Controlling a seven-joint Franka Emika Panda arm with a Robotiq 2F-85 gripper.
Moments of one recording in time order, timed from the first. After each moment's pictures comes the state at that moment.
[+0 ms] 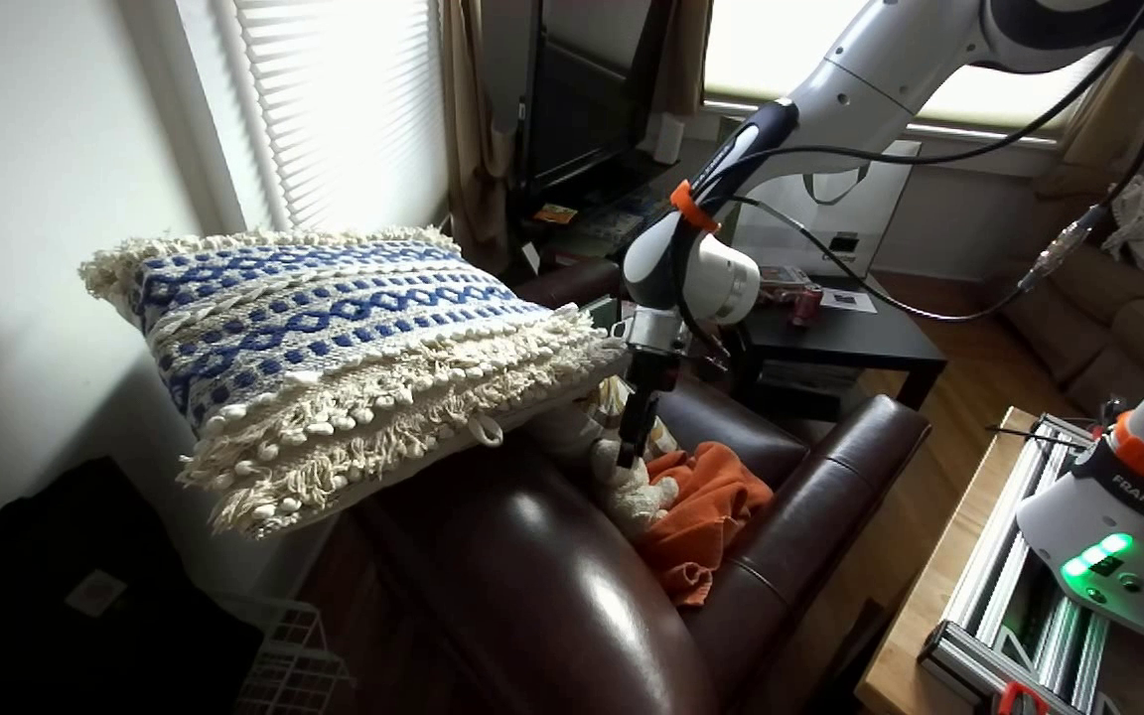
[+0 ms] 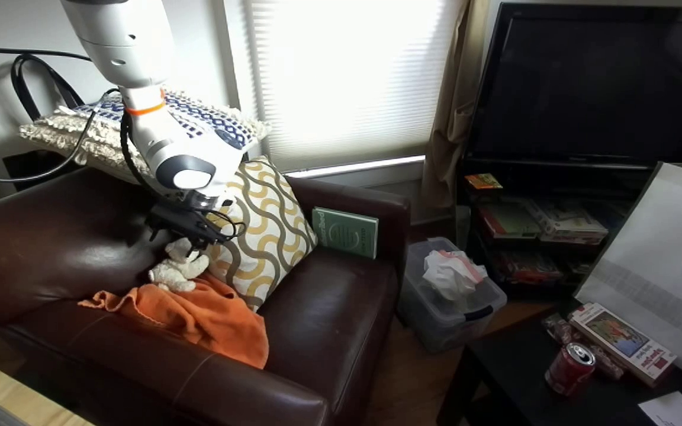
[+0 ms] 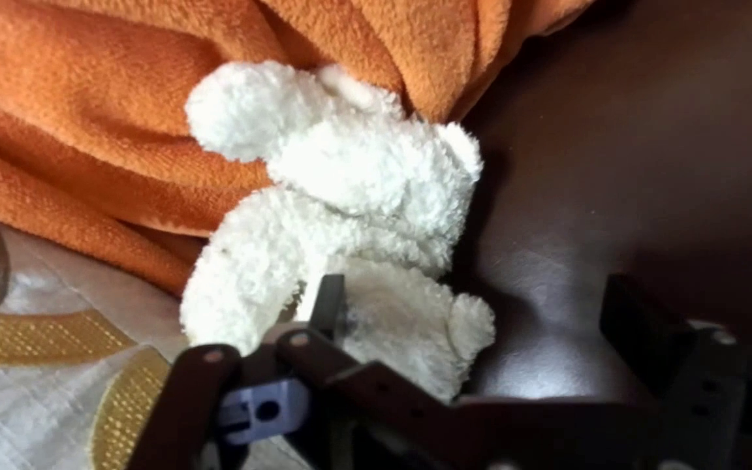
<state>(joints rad) -0.02 0.78 0.32 -2.04 0.62 2.52 -0.78</state>
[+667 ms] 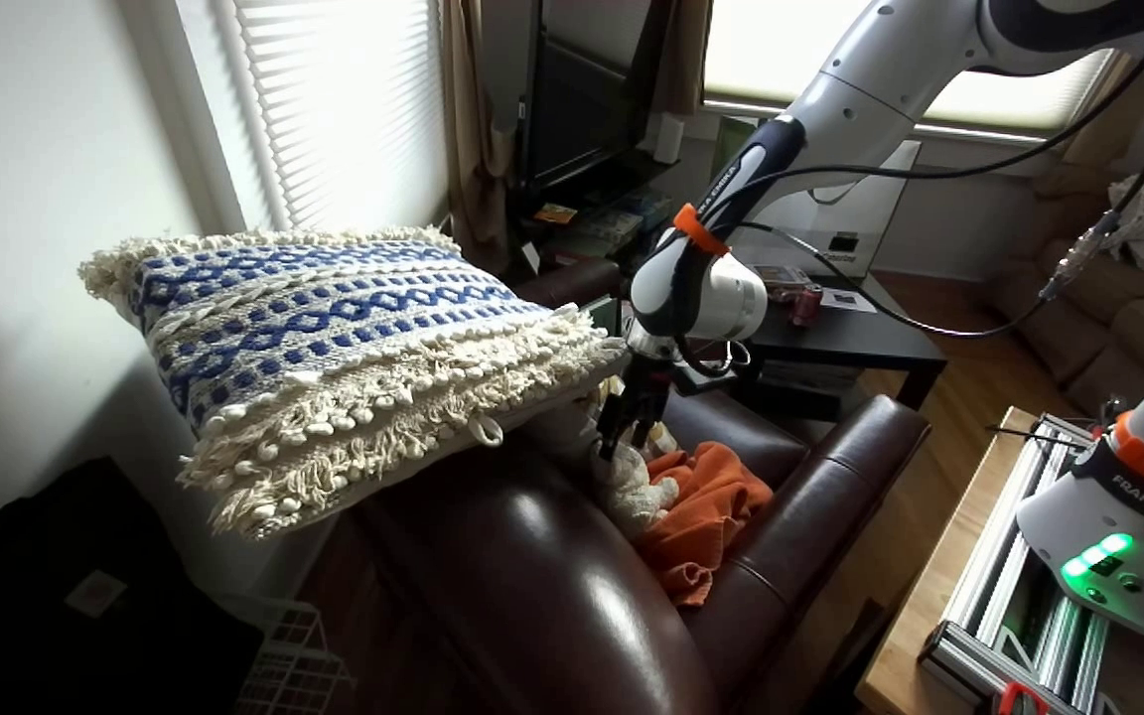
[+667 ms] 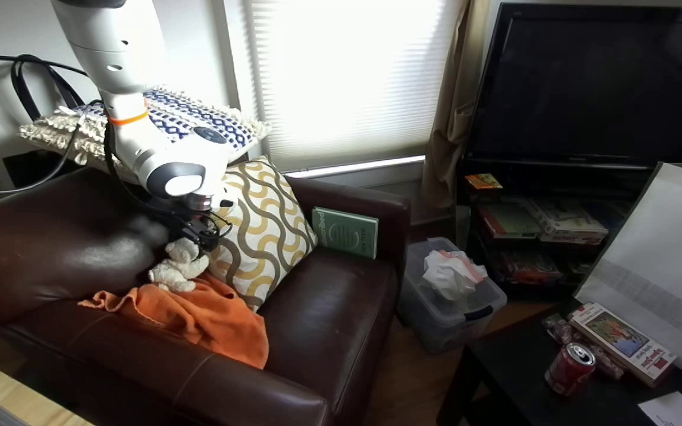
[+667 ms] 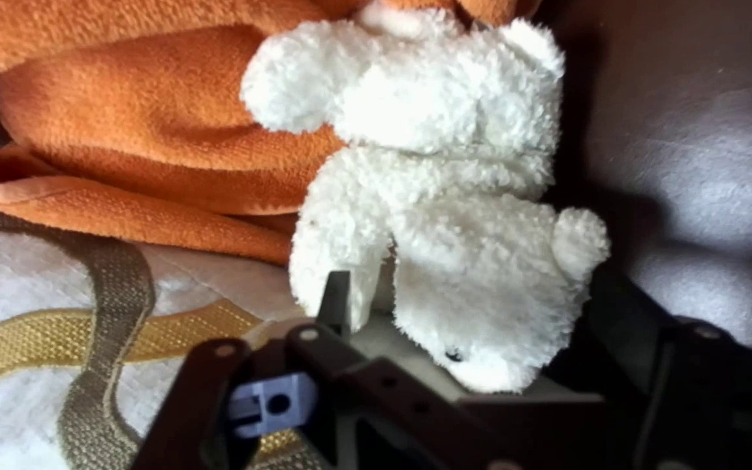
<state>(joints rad) 0.01 0.79 0.32 -2.08 0.49 2.79 -0.33</state>
